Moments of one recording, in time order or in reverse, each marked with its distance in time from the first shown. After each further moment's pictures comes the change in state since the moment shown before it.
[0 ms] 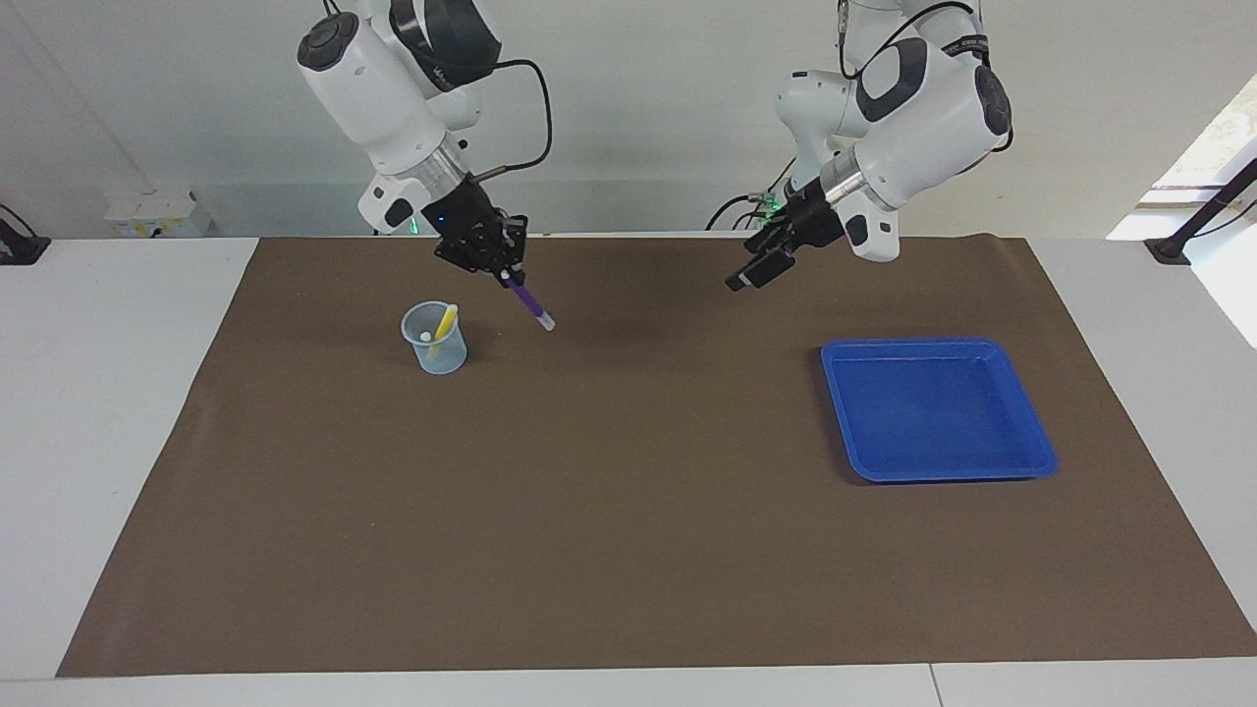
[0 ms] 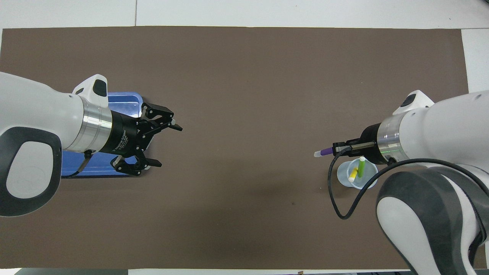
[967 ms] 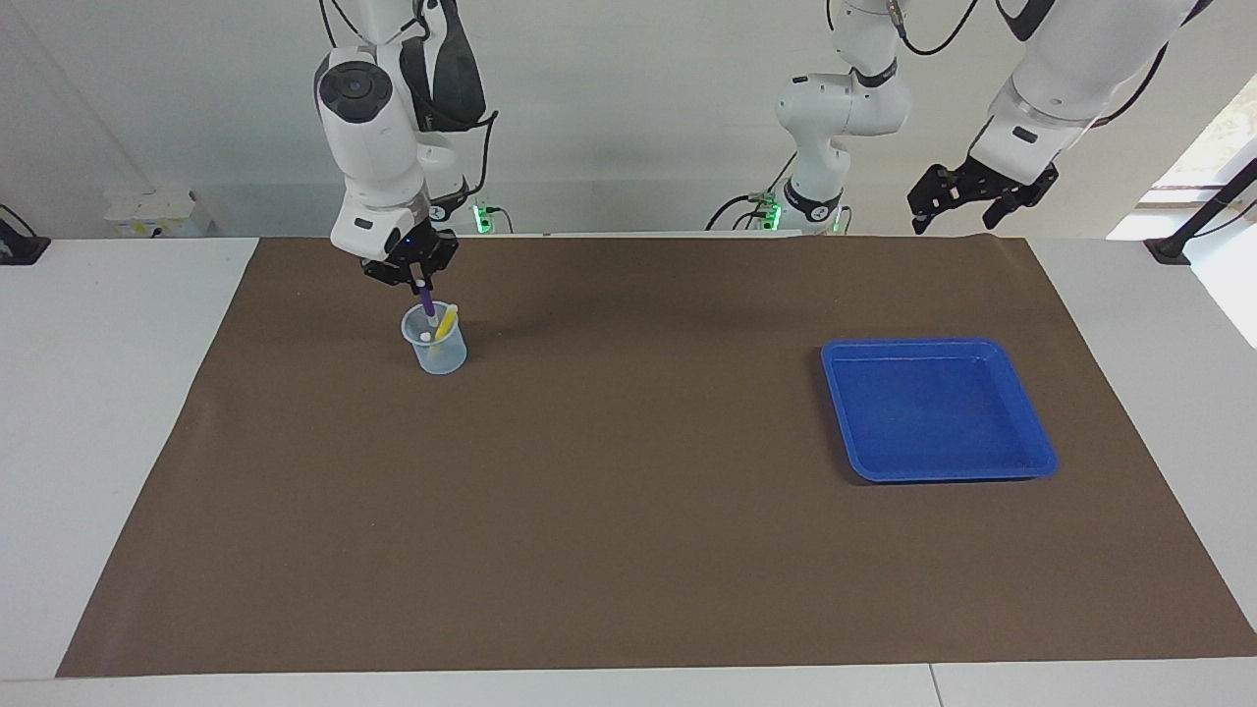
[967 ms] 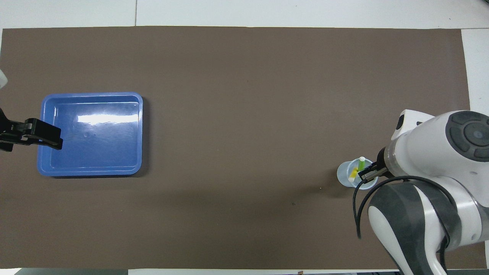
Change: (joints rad) left arm 0.175 0.053 0.004 0.403 0.513 -0.508 0.939; right arm -0.040 -0.047 0.004 -0.165 -0.224 -0.015 -0.267
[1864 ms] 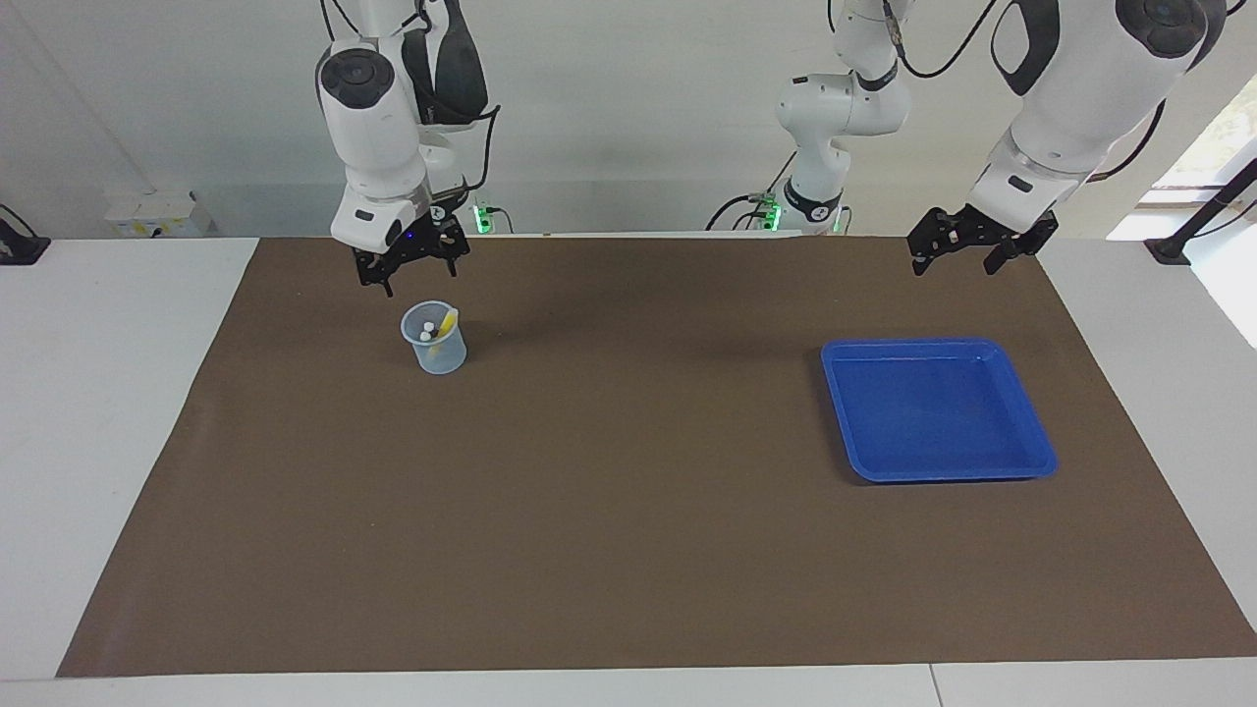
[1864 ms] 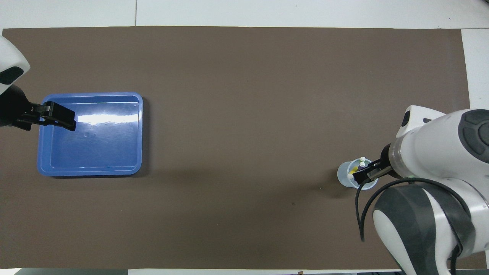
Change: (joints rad) left arm 0.016 0.072 -0.003 -0.023 -0.012 0.139 0.046; right arm -0.001 -0.015 0.002 0.070 0.003 -0.052 0.000
